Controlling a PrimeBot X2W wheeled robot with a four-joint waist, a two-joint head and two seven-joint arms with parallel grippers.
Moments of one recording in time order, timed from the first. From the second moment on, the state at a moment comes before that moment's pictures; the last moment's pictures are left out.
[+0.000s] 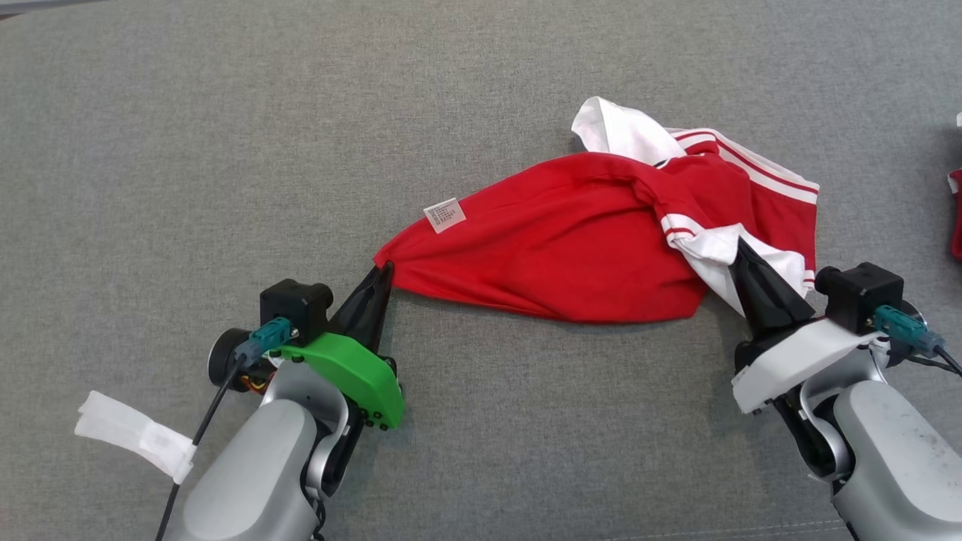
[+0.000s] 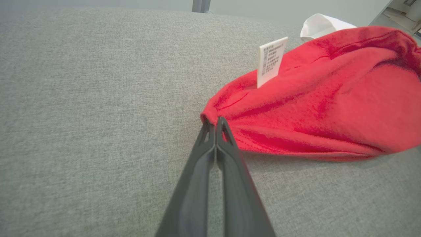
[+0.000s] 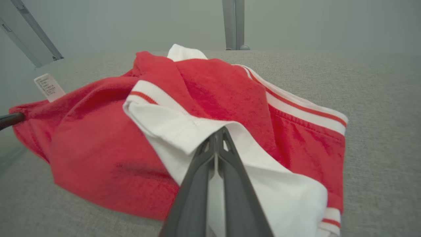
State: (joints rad) left arm -0.46 0.19 -0.58 0.44 -0.58 0.00 -0.10; right arm -0.32 -0.33 0.30 0.27 0.44 0.13 -0.16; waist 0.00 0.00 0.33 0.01
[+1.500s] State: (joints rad) left arm -0.57 0.54 -0.39 -0.37 -0.36 0.26 0.00; right arm -0.50 -0.48 -0.01 -0.28 0.30 0.13 -0.06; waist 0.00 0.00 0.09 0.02
